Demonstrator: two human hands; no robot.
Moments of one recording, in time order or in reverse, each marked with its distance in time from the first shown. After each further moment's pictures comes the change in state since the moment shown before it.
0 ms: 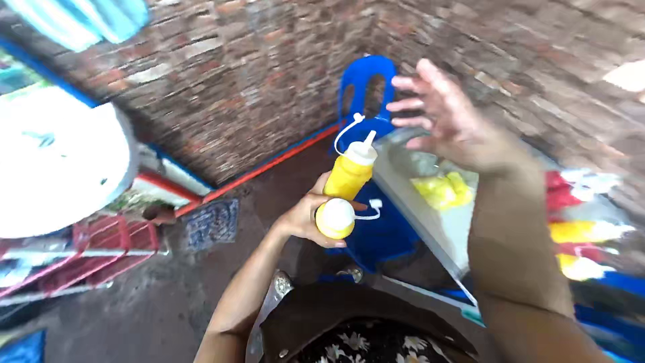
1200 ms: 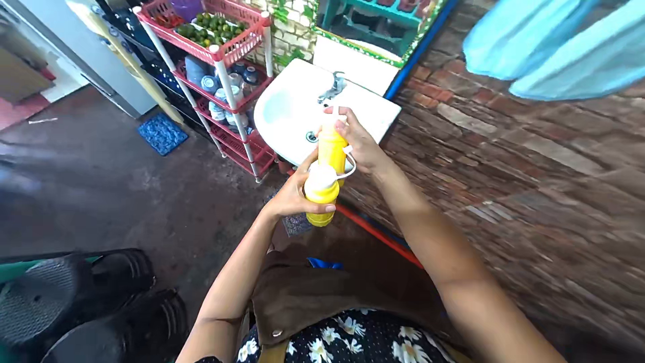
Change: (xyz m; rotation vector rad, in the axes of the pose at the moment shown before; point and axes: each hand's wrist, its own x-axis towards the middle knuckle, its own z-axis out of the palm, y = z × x) left_hand -0.279 0.166 -0.293 0.556 1.220 -0.205; right_hand 0.495 -0.031 0.526 0.847 -0.895 -0.098
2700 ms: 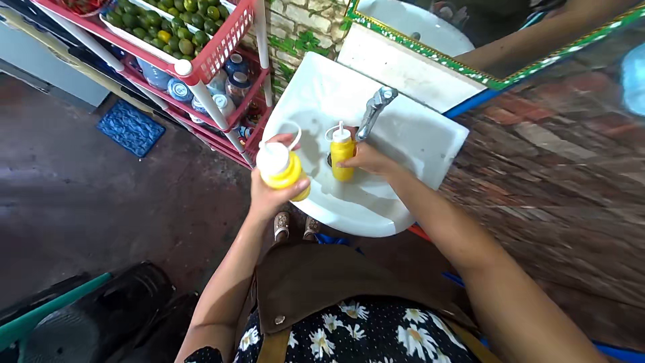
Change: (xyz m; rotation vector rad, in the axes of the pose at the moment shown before) left_hand 0.117 -0.064 -0.183 -0.152 0.448 0.019; right_hand 0.149 0.159 -0.088 -0.151 0.150 0.549
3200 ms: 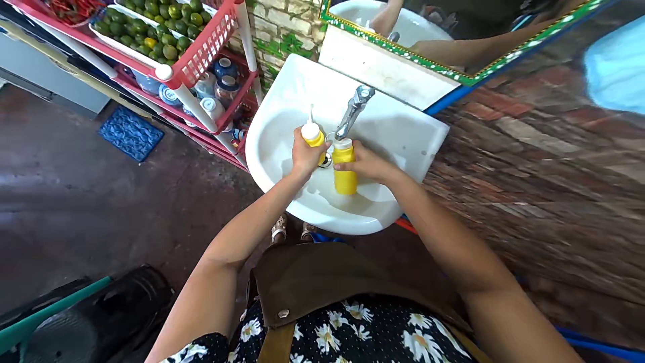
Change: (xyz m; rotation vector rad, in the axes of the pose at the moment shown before) left_hand 0.061 -0.108 0.093 0.276 0.115 -0.602; right_hand -0.046 -0.013 -0.020 -0.193 0.040 0.195
